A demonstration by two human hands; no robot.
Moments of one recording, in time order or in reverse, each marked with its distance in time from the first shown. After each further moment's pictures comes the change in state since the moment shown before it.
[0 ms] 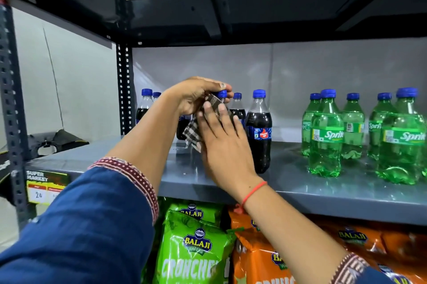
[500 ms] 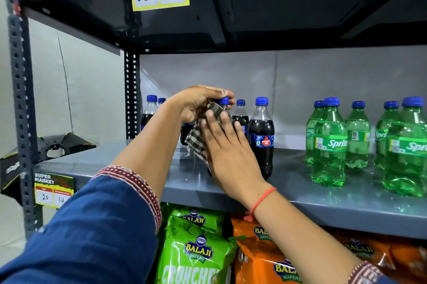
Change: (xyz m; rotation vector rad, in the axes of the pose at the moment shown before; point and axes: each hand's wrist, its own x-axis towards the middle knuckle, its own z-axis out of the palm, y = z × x) left_hand -0.006 0.000 0.004 -0.044 0.028 -0.014; right_hand -0.005 0.013 0.007 0.023 0.087 -0.124
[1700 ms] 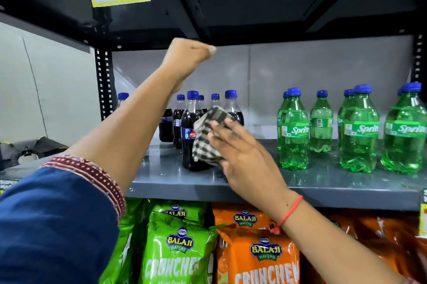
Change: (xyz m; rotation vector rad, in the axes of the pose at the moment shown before) left_hand 0.008 0.045 0.043 0.400 0.357 0.452; right_hand -0.038 0.057 -0.059 0.310 -0.077 0.003
